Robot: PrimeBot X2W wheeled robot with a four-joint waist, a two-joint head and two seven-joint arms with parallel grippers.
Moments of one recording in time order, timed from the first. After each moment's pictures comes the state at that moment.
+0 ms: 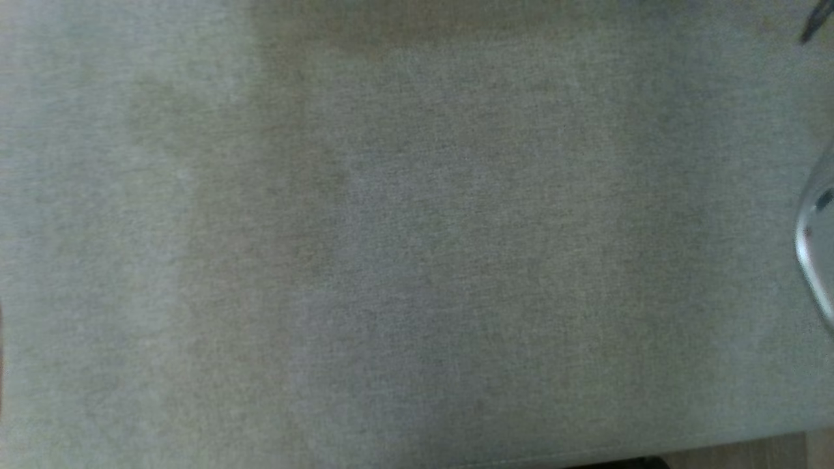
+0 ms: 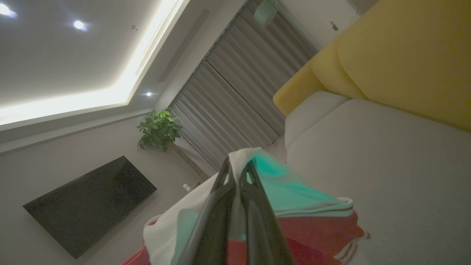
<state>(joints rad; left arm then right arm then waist) -1.40 0.35 -0.25 0.46 -0.91 -0.06 0.07 -1.54 -0.05 -0.11 0.67 0.80 0.12 0.15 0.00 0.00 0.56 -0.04</state>
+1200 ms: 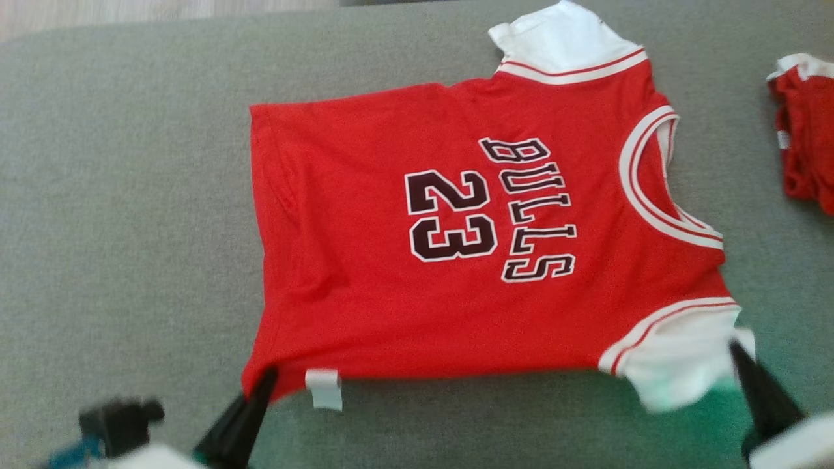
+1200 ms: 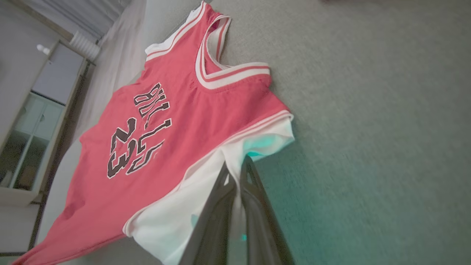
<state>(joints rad) 0.16 0.64 -0.59 -0.29 -1.10 0.08 -0.02 0.36 -0.03 -0.21 -0.29 0.75 0.12 0.43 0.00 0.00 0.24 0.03</state>
